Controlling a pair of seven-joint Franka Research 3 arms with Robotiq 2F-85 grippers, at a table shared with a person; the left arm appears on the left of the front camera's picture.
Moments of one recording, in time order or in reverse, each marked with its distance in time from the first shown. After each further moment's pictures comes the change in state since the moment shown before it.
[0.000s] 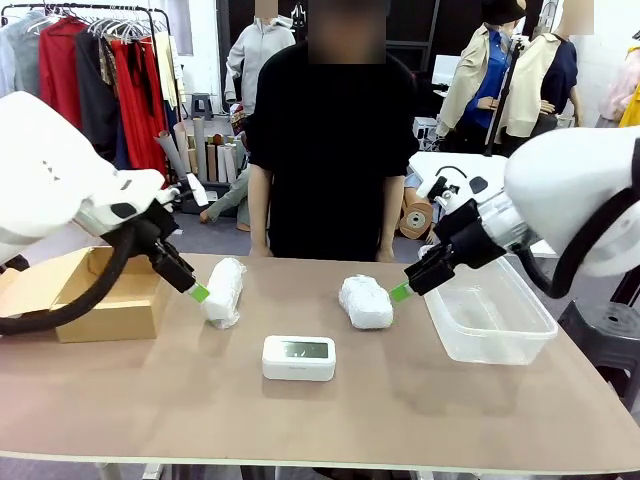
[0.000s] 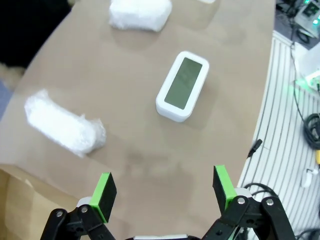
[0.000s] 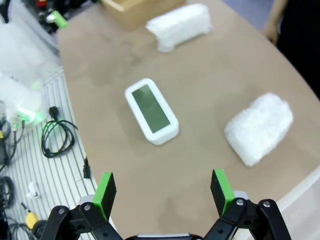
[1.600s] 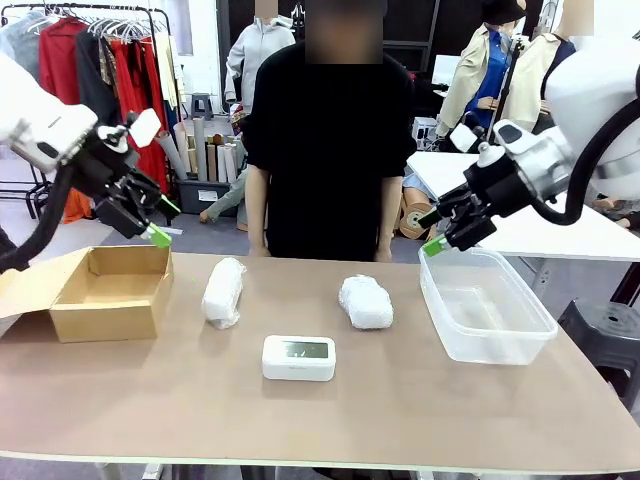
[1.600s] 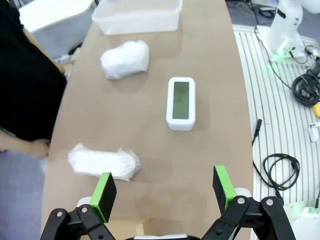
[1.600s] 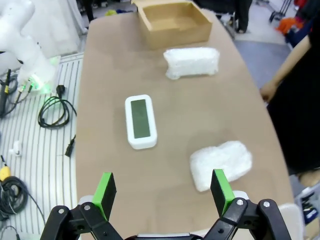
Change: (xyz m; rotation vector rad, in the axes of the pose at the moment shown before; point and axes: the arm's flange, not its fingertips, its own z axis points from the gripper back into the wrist) left arm 0.019 0.051 0.090 -0.099 -0.137 -0.363; right arm 0.034 -0.054 0.073 0.068 -0.079 0.349
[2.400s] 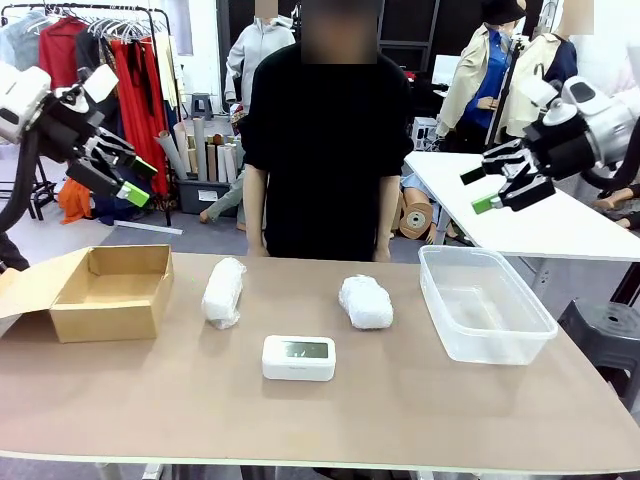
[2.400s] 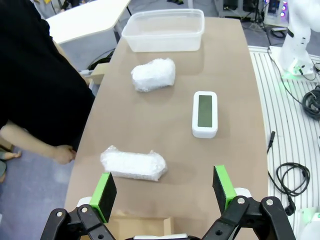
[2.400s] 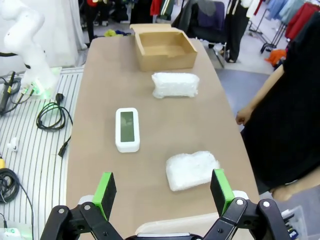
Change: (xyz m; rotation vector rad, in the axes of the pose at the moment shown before) left arm -0.016 0.035 0.050 0.069 -0.108 0.007; right arm -0.009 -0.026 0.084 -0.022 -0.127 0.091
